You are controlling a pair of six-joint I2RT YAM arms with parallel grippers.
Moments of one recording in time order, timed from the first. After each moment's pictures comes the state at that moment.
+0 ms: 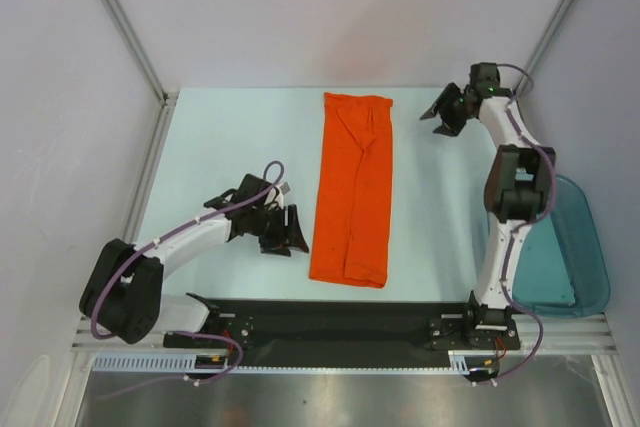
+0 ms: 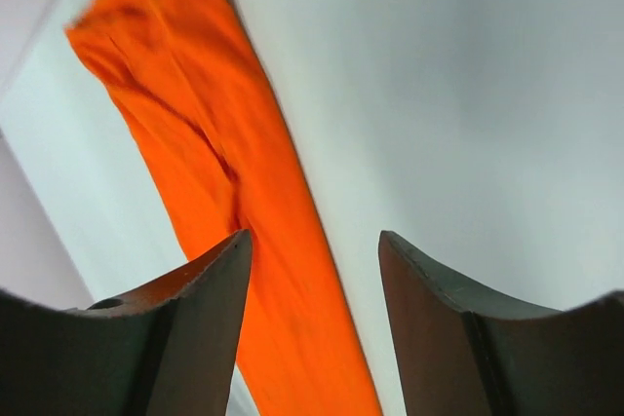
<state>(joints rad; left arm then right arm) -0.48 1.32 0.69 -0.46 0.47 -0.57 -0.04 2.30 2.03 -0.64 -0.39 0.65</state>
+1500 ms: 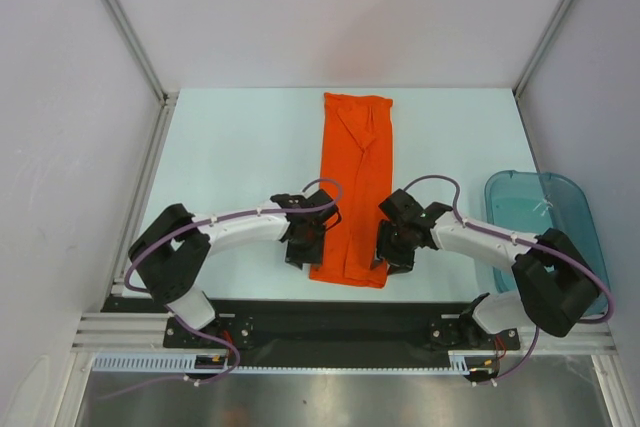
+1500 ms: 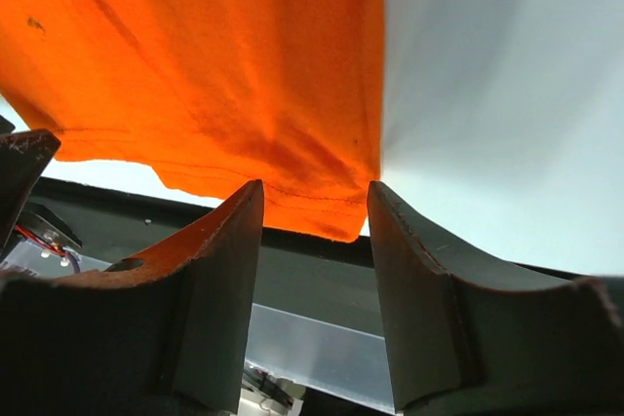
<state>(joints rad) -0.89 1.64 0.98 -0.73 -0.02 -0.79 0.71 1.38 0.74 -0.61 -0.15 0.93</state>
